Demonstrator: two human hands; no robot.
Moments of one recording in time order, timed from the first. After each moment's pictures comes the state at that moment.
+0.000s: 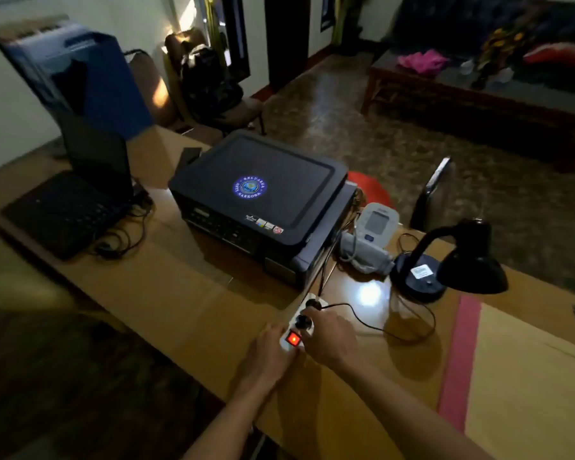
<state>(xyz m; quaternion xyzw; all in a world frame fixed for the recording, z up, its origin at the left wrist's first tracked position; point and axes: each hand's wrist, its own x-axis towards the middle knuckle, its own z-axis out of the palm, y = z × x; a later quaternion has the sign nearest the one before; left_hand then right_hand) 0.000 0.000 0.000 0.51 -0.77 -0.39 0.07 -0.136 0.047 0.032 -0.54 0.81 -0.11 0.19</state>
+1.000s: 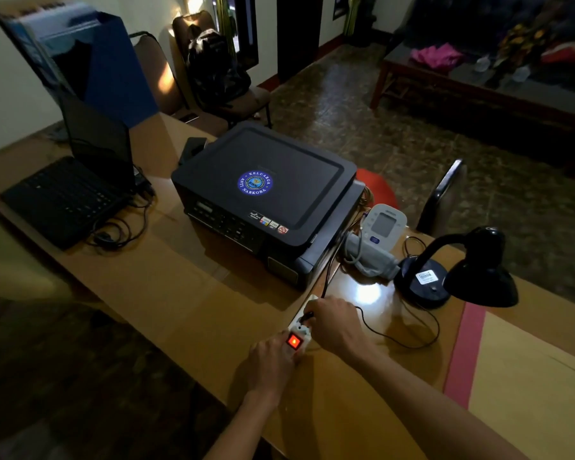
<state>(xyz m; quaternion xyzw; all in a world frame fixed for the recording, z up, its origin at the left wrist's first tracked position) -0.003 0.015 -0.005 0.52 -0.79 -0.31 0.11 -0.160 0.022 0.027 -0.59 0.79 -0.08 0.16</state>
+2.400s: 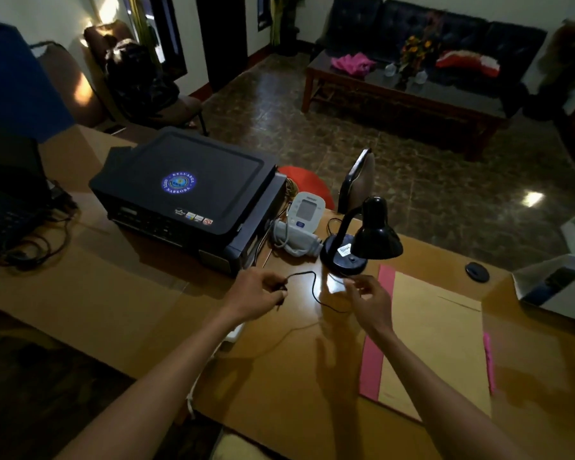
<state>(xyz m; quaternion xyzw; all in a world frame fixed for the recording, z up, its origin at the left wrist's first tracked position) -0.089 0.003 0.101 0.30 -0.85 -0.44 0.08 -0.294 0.179 0.042 -0.25 0.83 -0.47 0.15</state>
